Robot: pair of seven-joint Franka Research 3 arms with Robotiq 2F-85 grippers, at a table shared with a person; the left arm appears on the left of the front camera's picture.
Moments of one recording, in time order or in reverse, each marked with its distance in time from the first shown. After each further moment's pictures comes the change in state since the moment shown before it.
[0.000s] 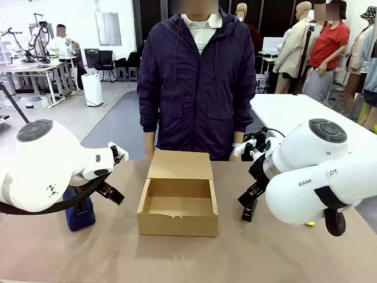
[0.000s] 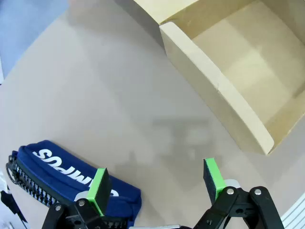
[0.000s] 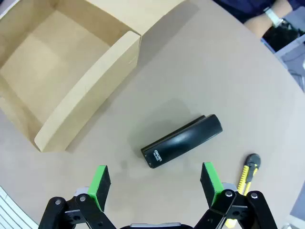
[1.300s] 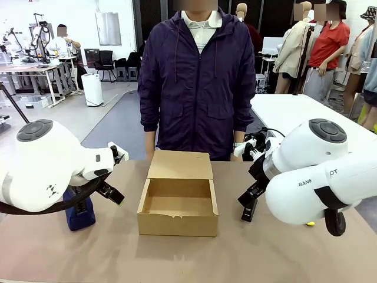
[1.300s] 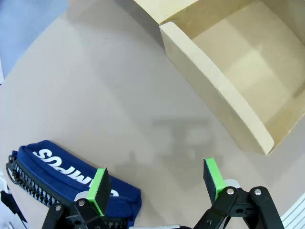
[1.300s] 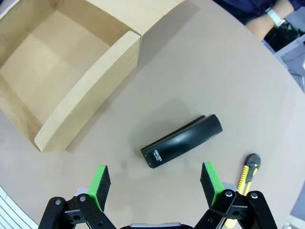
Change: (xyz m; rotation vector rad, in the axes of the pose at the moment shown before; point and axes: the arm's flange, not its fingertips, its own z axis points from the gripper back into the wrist) left arm 0.000 0.000 0.000 0.000 0.000 0.000; right arm 0.000 0.000 0.000 0.000 0.000 0.001
